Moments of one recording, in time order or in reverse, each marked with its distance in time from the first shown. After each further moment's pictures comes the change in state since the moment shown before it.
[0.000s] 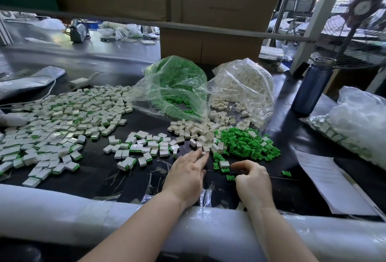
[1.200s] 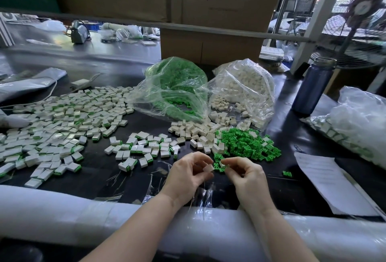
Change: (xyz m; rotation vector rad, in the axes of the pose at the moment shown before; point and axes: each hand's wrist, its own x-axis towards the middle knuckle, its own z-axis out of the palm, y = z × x) left_hand -0.011 0.008 -0.016 -0.722 0.113 -0.027; right_hand -0.006 -0.003 -0.001 0.247 -0.090 -0.244
